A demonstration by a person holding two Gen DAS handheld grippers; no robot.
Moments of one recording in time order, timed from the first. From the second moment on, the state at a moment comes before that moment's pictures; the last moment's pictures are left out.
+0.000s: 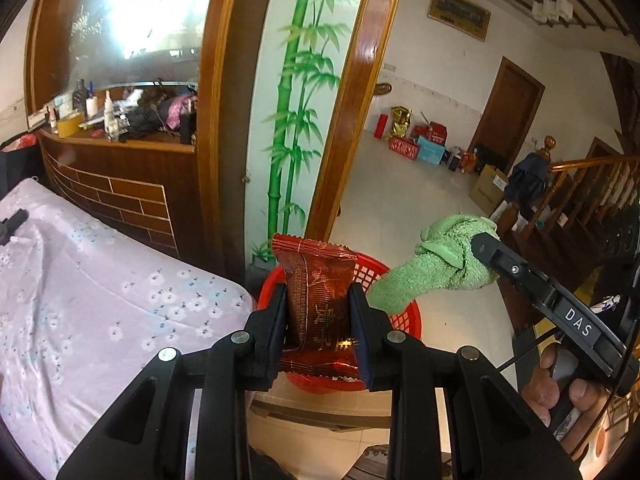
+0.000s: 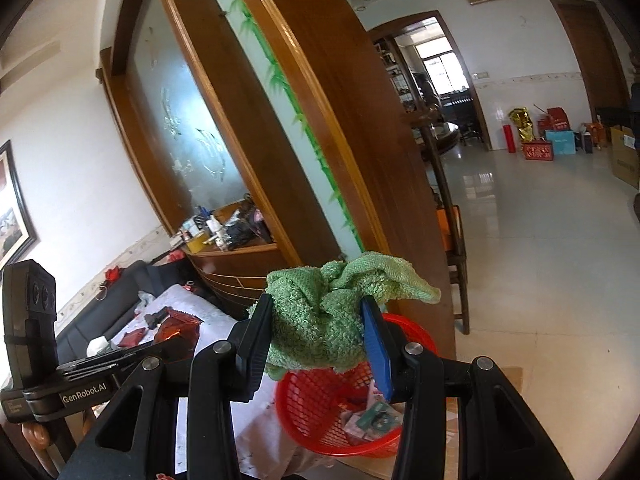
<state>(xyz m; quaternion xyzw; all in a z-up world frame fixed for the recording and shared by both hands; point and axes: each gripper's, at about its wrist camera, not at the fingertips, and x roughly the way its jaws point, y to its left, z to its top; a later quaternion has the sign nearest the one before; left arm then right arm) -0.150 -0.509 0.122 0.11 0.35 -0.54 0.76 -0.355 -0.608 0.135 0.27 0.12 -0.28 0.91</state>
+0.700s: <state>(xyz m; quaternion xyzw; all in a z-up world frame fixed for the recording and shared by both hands) -0.125 -0.569 0.045 0.13 0.42 -0.56 0.71 -0.321 -0.641 0.086 0.28 0.20 -0.31 0.89</state>
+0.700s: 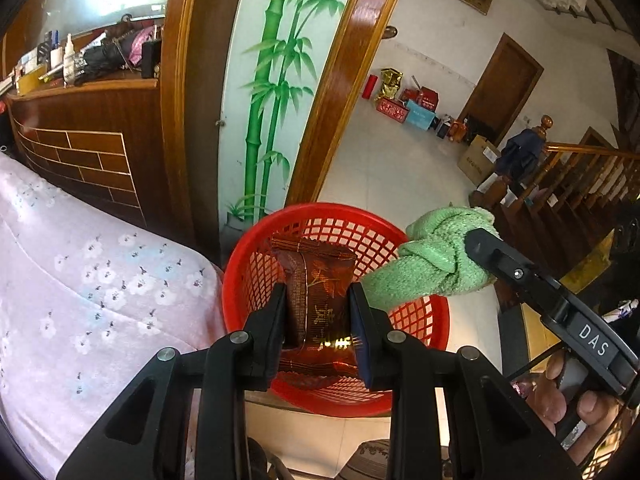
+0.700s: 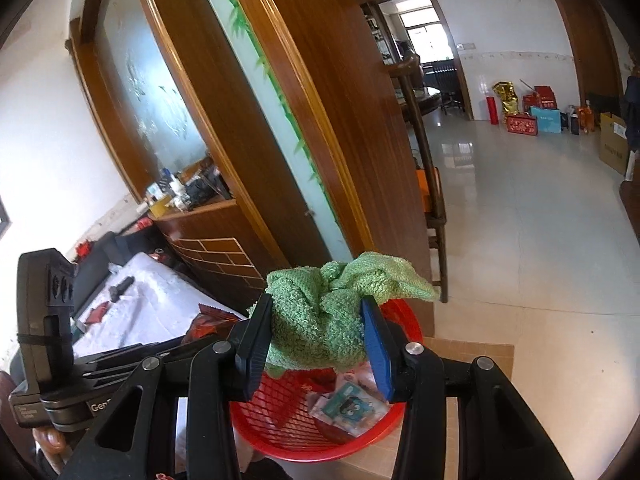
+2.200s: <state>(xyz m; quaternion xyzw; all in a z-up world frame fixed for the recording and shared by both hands) -0.036 -0.070 0.114 -0.02 0.32 -0.13 0.94 -0.103 -0.342 0.130 0.12 0.25 0.01 0.96</state>
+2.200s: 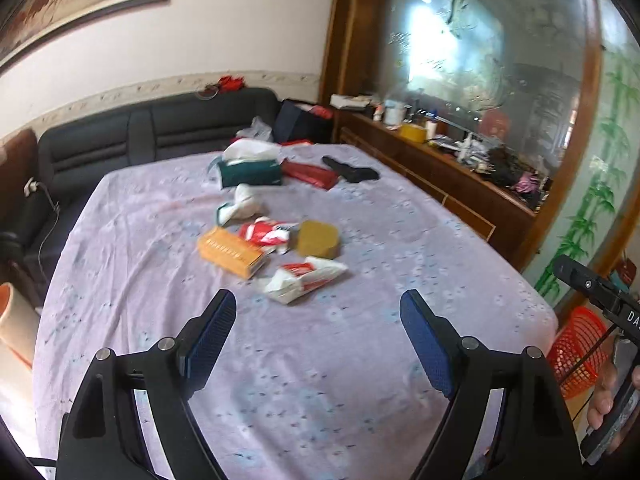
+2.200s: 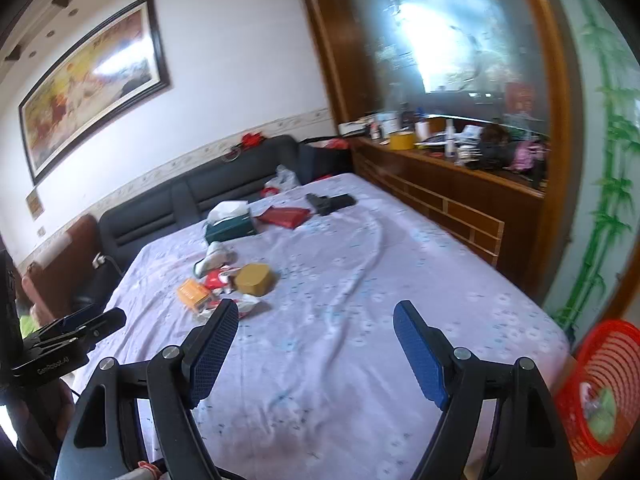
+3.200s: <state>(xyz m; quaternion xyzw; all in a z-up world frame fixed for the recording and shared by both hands) 0.141 -0.123 -0.018 0.14 0.49 -0.14 0.85 0.207 -0.299 -0.001 0.26 0.44 0.21 0.83</state>
